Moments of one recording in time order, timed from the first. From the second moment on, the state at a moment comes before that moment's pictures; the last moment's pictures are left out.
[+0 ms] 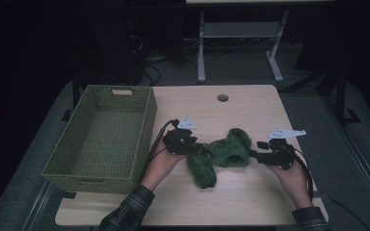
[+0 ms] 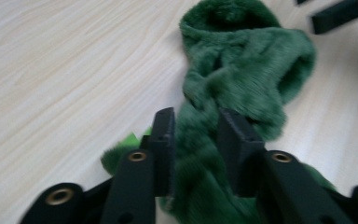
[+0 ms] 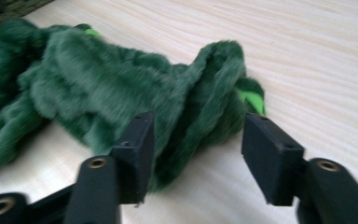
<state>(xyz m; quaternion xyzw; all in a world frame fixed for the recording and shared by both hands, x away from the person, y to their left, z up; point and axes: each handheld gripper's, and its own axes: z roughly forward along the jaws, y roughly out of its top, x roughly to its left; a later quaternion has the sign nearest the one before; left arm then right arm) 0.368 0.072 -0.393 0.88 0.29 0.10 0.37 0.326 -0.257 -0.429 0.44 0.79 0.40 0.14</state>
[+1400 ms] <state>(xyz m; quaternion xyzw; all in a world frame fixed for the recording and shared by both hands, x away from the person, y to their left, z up) 0.342 0.034 -0.438 0.91 0.25 -0.04 0.34 0.393 -0.193 -0.453 0.41 0.82 0.40 0.06</state>
